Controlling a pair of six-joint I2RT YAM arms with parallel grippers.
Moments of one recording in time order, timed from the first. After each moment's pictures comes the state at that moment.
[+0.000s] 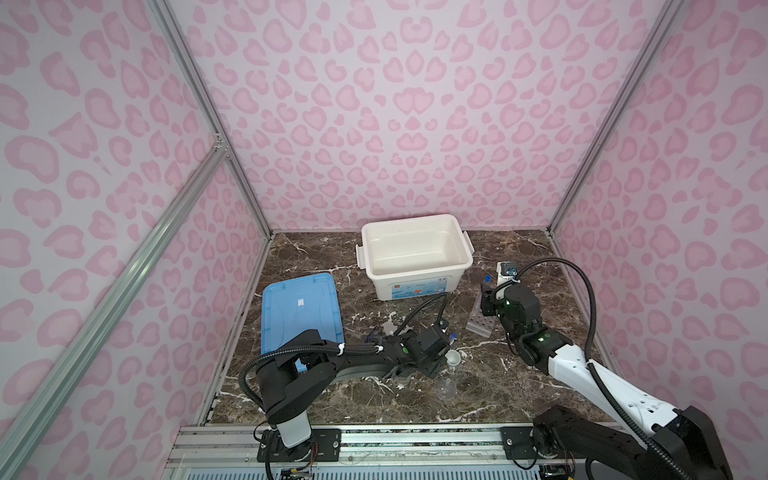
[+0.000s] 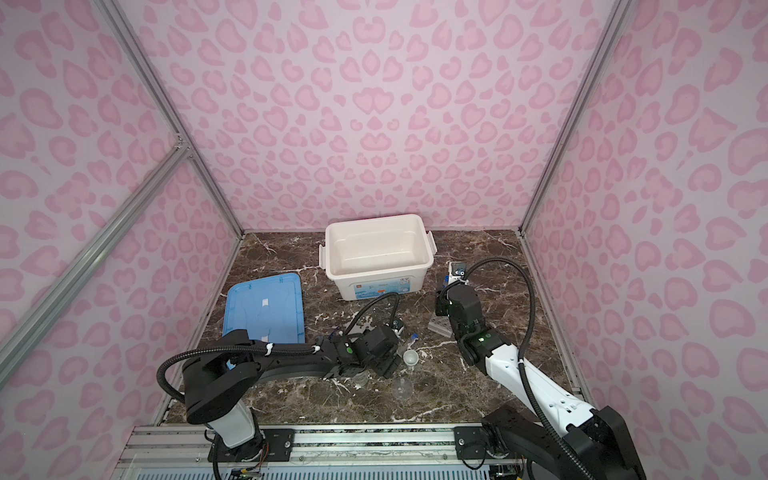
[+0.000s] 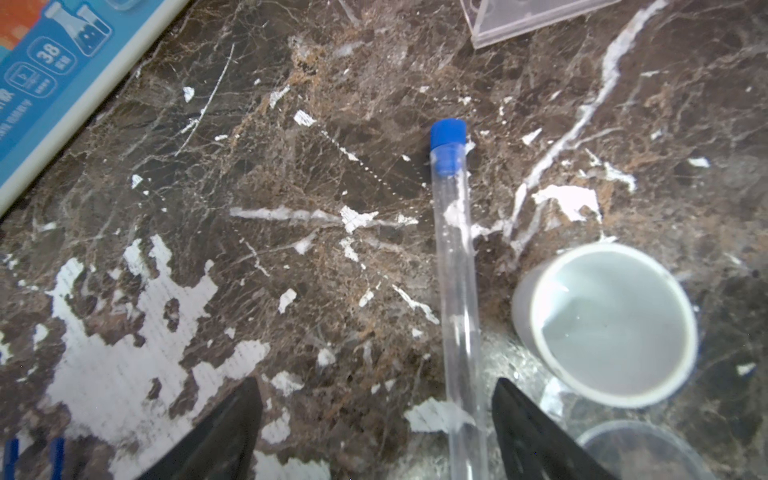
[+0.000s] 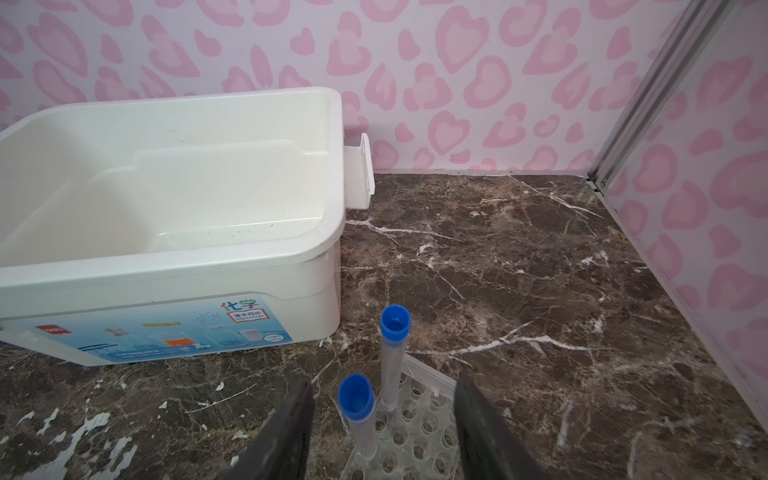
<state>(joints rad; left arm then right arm) -1.10 1.73 0.94 -0.21 -0.28 -0.27 0.46 1.07 0.61 0.06 0.38 0.19</state>
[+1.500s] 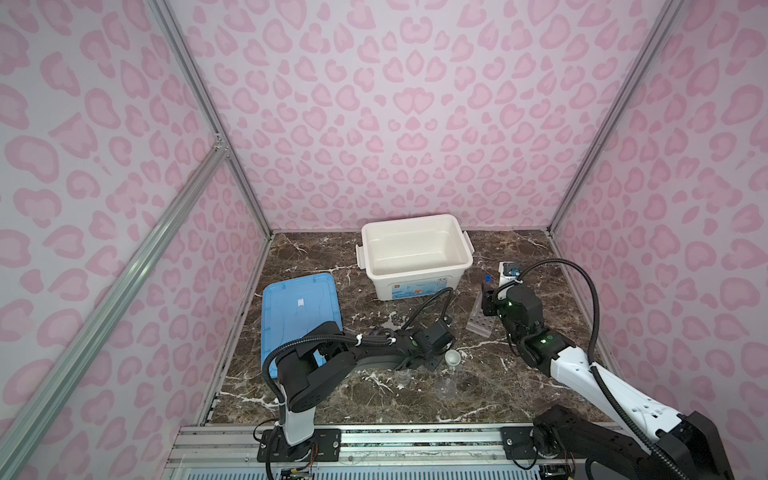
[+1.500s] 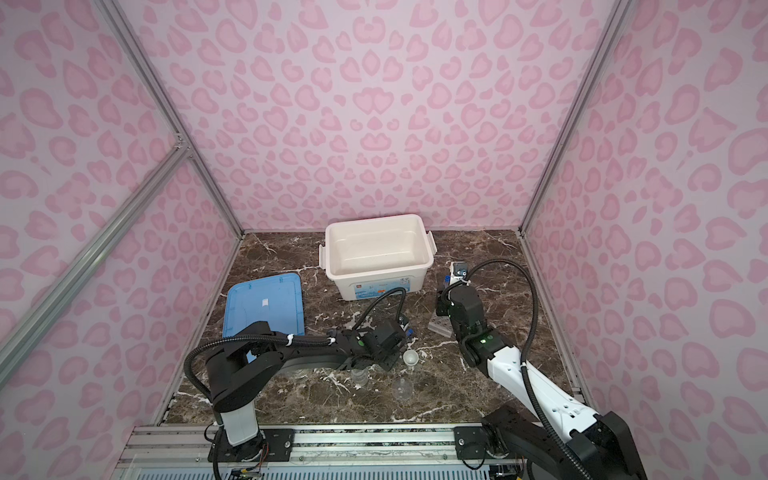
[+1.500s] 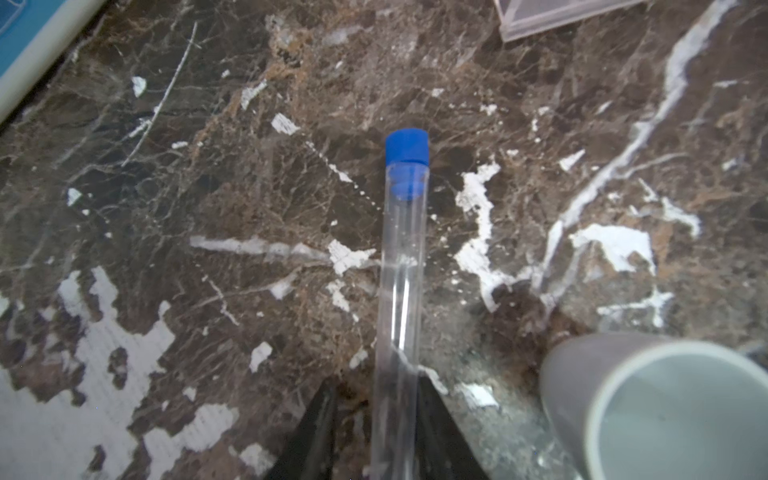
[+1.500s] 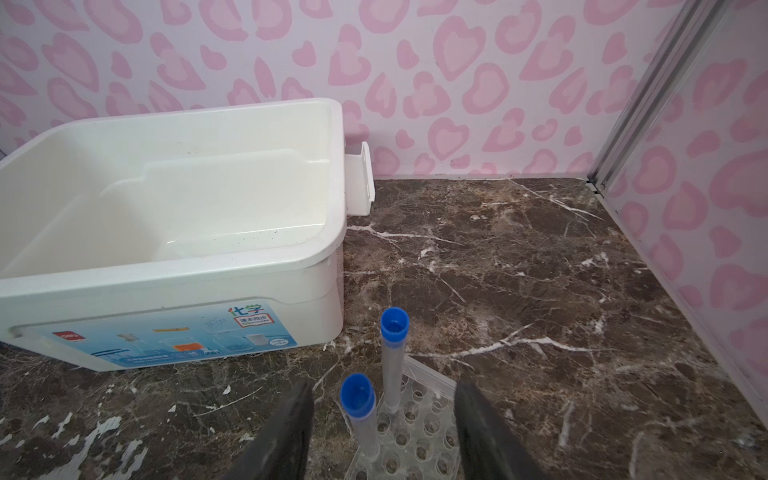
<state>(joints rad) -1.06 1.86 1.04 -0.23 -0.24 -0.28 0.46 1.04 0.61 0.06 0.38 0.21</state>
